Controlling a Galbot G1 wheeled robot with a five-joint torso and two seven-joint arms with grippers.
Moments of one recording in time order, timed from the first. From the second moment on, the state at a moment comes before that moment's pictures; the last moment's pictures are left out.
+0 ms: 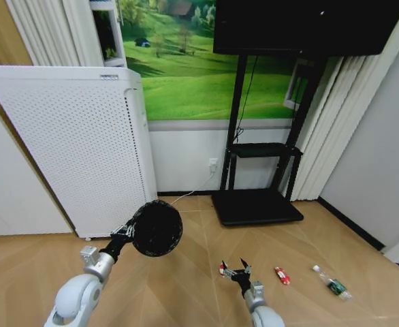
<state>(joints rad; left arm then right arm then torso) 1.44 -1.22 -0.68 -2.06 -0.48 0.22 0.18 -1.40 1.45 0.52 1.48 0.13 0.03 -0.15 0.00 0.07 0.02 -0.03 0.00</state>
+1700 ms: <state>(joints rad) 1.44 -1.18 -0.72 -2.05 -0.50 0.23 0.19 -1.07 1.39 0.32 1.03 0.39 -0.21 0.12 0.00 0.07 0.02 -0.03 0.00</state>
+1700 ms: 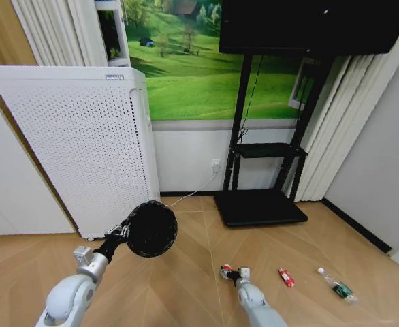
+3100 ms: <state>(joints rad) 1.41 -1.18 -0.72 -1.99 -0.50 0.22 0.21 -1.19 1.39 0.43 1.21 0.42 -0.15 0.16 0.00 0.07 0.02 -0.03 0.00</state>
